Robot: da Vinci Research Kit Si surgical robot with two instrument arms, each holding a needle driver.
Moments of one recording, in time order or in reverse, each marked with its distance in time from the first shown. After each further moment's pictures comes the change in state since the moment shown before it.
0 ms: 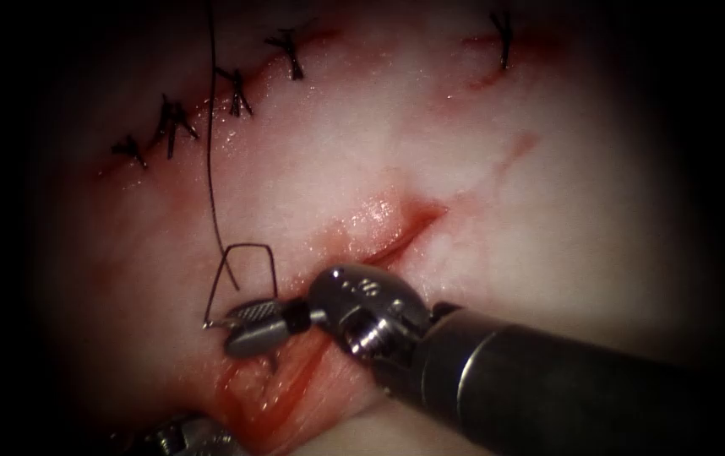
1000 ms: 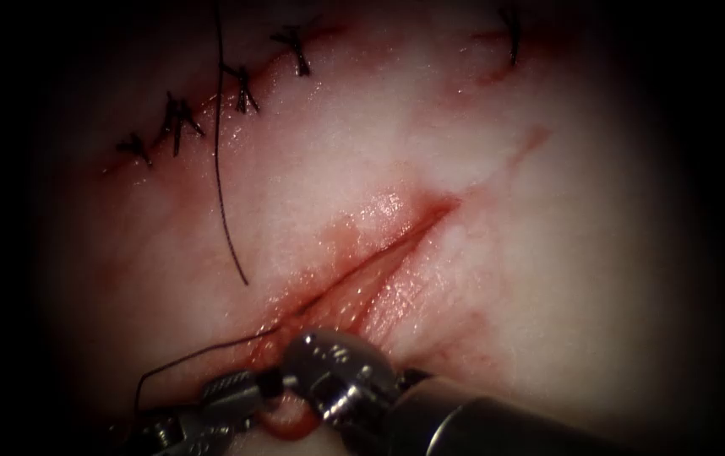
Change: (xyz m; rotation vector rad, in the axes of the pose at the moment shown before) right arm -0.003 -0.001 0.001 0.025 -0.003 0.061; left arm 0.000 0.000 0.000 0.000 0.000 0.000
